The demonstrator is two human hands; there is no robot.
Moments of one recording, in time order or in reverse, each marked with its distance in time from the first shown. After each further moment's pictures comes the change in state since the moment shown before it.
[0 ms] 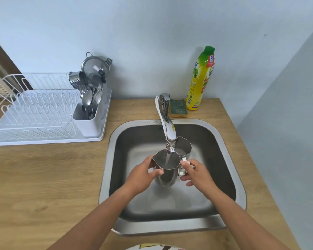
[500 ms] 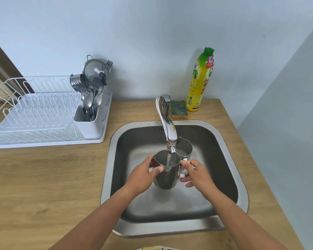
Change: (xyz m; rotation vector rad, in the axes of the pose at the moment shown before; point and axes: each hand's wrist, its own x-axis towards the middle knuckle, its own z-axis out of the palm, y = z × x) left_hand 0.001 0.002 -0.004 -0.018 0.029 0.021; right_hand 0.002 -0.003 0.006 0.017 0.025 0.033
